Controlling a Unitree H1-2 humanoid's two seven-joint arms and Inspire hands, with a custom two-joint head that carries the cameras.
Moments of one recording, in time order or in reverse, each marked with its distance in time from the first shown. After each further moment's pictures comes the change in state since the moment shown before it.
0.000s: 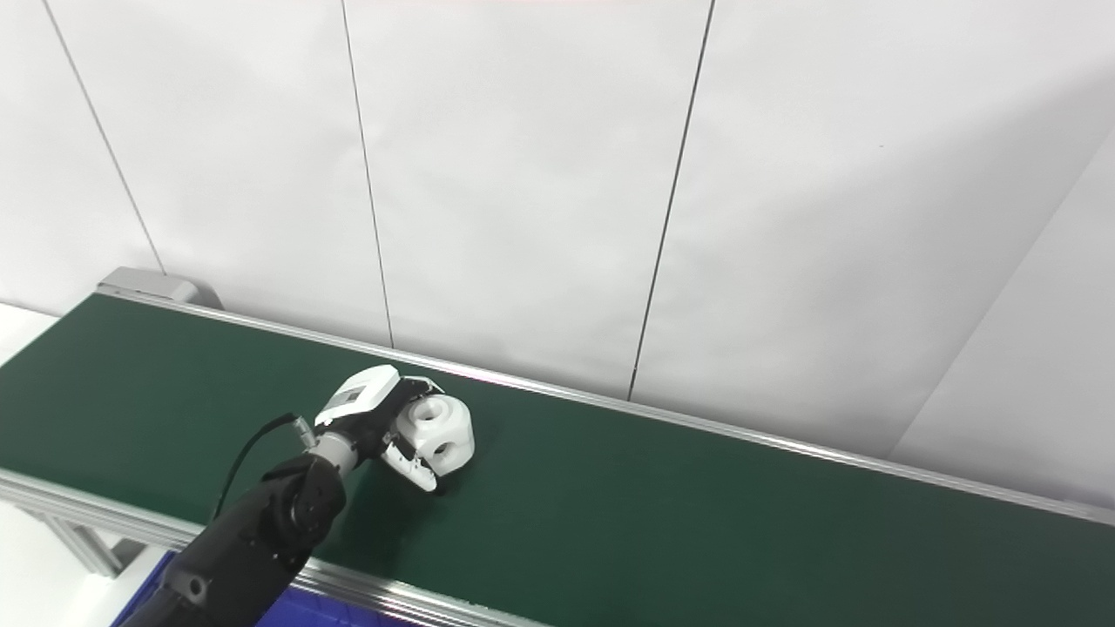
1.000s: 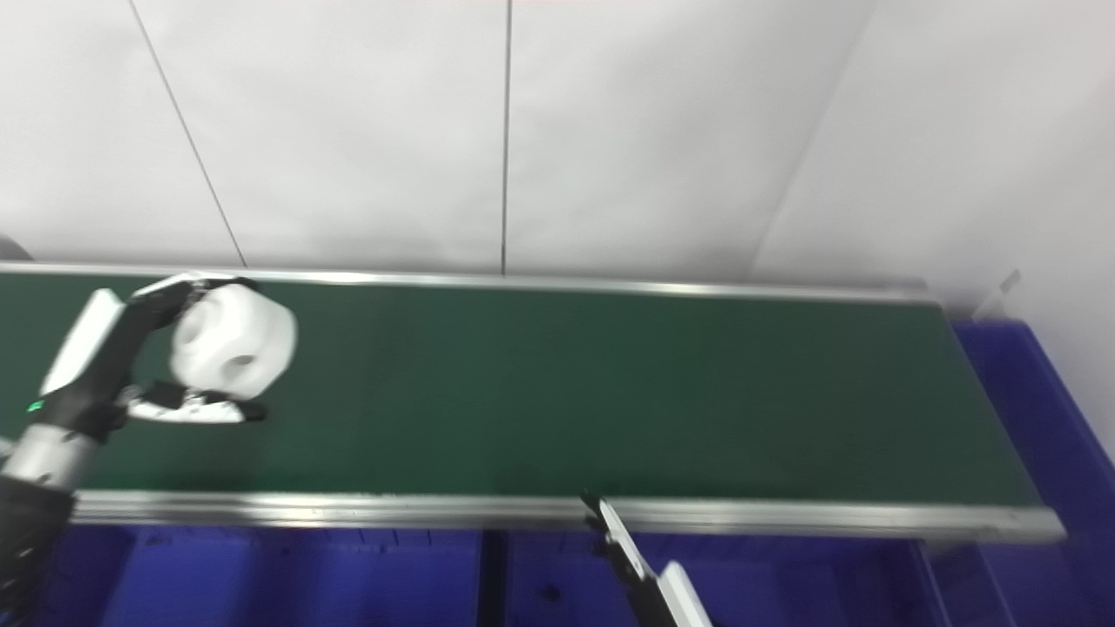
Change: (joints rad) left arm 0.381 0.122 0.204 -0.427 -0.367 -0.493 -0.063; right arm 0.131 0.123 -0.111 -0.234 -0.139 0.003 0.016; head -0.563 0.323
